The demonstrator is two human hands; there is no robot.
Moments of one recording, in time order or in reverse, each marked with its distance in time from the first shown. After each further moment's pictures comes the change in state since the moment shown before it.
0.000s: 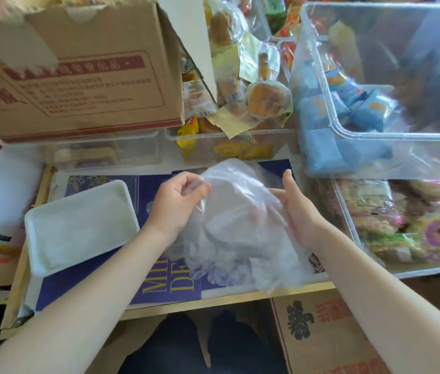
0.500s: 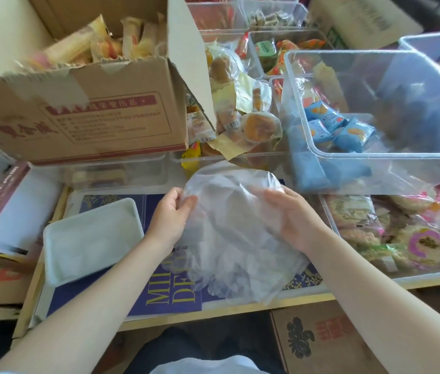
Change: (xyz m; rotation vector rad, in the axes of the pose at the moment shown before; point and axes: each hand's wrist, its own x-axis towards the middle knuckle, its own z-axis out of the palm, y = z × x) left_hand -0.010 0.007 -0.011 0.008 0.063 -0.107; right_hand -0.025 -0.020 0.002 0.281 -0.086 -0.255
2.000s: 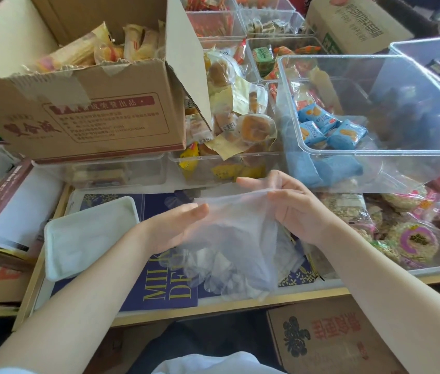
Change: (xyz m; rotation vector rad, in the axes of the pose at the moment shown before) left_hand -0.015 0.021 -0.013 -0.158 -0.787 -0.214; right_hand -0.021 -0.026 0.000 -0.003 -0.449 -0.176
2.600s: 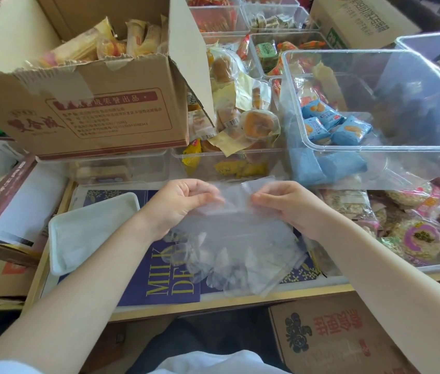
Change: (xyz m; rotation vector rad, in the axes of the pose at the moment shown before) left_hand -0.003 0.023 0.013 0.135 0.359 0.236; right_hand 0.005 0.003 0.007 -0.467 0.343 0.290
